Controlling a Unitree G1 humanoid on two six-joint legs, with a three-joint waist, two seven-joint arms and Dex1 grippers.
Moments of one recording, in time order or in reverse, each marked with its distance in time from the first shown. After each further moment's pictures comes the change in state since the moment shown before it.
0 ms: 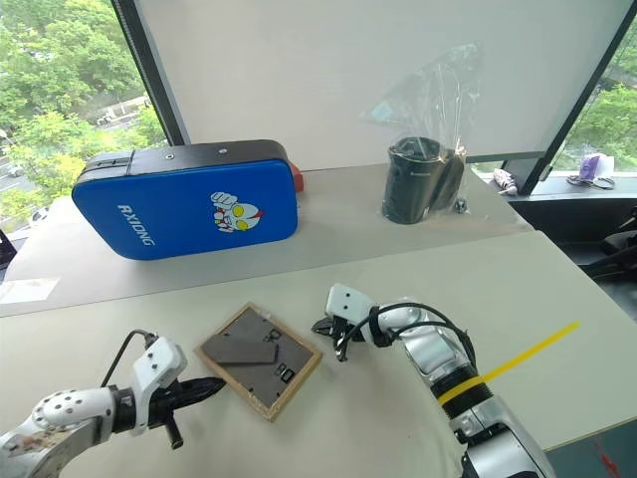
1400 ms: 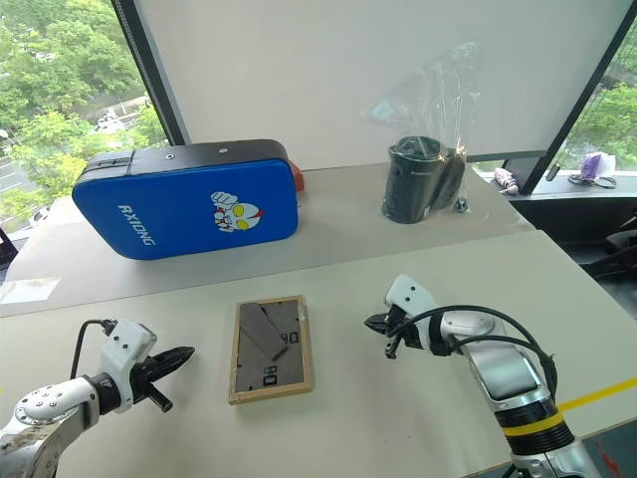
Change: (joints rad) left arm 0.030 -0.120 0.205 0.082 0.001 -0.053 0.079; right arm 0.161 -0.200 -0.266 -0.235 0.140 0.293 -0.061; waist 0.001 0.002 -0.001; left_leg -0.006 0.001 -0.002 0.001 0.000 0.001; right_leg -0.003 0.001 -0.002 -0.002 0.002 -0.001
